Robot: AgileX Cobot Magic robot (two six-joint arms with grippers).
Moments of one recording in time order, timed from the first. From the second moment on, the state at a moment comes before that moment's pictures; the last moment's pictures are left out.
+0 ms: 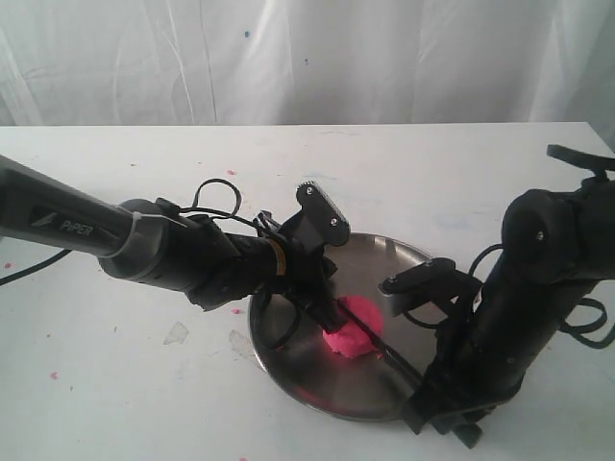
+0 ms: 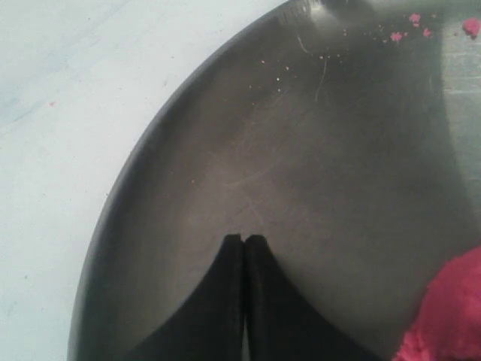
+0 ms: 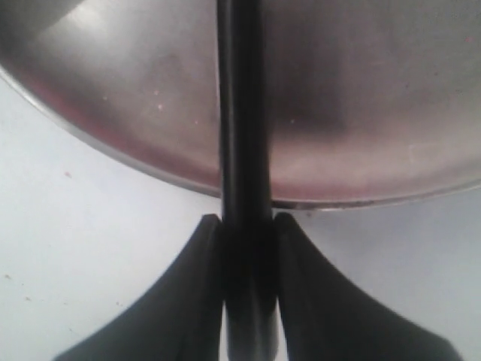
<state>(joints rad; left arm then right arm) -0.62 2.10 -1.17 0.26 -0.20 0.10 0.45 1.65 -0.77 0.28 0.75 -0.40</state>
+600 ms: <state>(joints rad) -0.61 2.06 -1.16 0.28 -0.18 0.19 0.45 1.68 -0.81 0.28 0.81 -0.39</state>
